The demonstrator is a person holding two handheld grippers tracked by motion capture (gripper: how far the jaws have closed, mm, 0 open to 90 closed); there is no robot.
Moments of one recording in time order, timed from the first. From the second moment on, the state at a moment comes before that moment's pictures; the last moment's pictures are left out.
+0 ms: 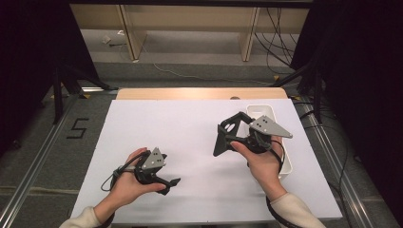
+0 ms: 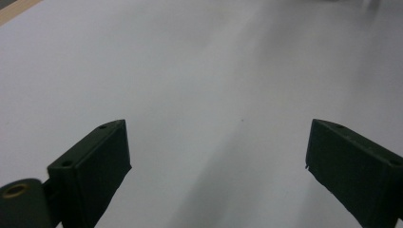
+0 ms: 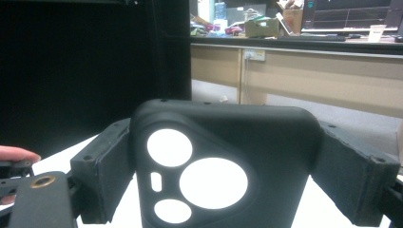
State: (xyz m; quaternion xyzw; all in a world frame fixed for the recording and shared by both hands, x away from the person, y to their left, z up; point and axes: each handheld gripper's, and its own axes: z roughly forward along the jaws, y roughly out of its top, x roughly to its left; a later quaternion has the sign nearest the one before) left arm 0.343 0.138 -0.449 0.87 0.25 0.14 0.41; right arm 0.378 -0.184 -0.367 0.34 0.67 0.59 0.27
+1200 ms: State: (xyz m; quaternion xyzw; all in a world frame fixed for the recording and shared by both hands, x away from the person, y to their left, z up) left arm 0.349 0.146 -0.450 0.86 0.26 0.15 0.41; right arm 0.397 -0.215 -0.344 0.36 0.64 0.60 0.31
